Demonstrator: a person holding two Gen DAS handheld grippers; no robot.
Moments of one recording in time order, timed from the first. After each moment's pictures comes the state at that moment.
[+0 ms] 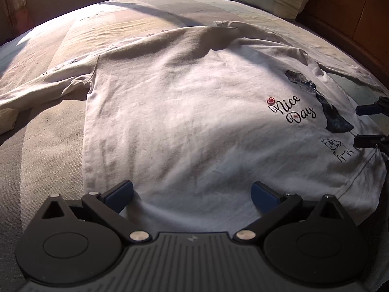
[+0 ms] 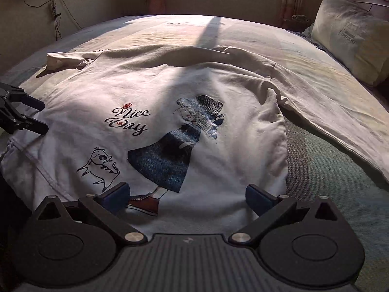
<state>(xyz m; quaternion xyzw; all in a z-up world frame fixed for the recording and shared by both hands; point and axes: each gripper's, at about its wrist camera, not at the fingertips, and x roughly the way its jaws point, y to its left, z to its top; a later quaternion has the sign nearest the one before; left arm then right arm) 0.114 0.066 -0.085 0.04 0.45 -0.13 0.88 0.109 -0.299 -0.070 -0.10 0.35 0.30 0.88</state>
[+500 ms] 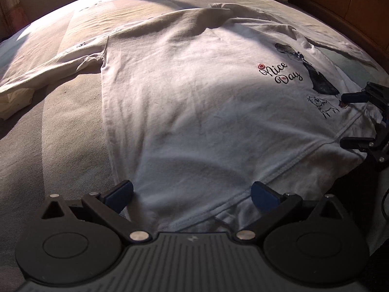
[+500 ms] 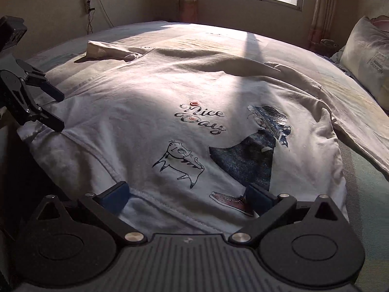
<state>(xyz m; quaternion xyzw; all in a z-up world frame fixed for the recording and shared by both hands) 0.064 0.084 -0.072 0.08 0.48 -0.14 0.86 0.054 -0.265 -0.085 -0.15 0.34 0.33 0.87</state>
